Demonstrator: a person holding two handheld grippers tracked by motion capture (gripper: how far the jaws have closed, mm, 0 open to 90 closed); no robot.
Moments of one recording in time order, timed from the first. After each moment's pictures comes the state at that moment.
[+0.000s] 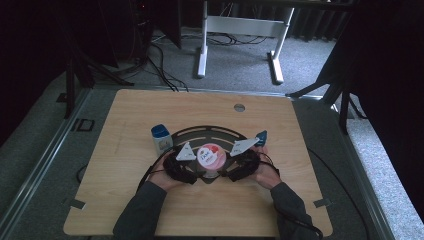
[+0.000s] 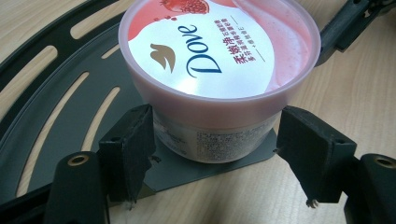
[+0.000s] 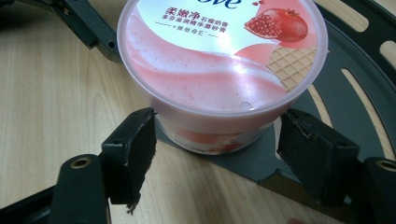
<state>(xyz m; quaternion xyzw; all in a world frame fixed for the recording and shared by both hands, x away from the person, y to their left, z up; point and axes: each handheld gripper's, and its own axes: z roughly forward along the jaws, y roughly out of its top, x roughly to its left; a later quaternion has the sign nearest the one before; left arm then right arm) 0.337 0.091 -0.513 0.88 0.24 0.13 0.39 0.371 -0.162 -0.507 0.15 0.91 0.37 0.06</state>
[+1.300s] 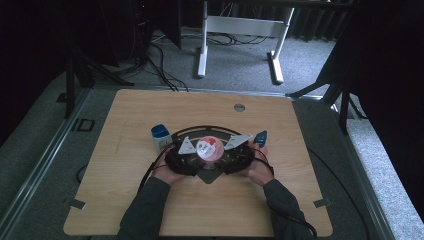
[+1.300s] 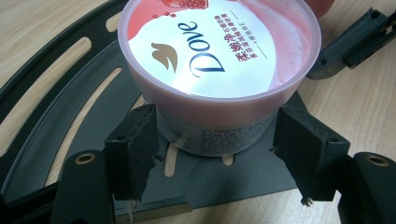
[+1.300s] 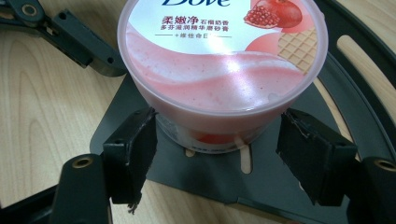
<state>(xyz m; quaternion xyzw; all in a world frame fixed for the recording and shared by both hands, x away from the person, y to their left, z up) 0.358 0.089 -0.526 0.87 0.28 0.15 0.39 0.386 -0.145 -0.513 0.20 0.91 0.35 0.11</state>
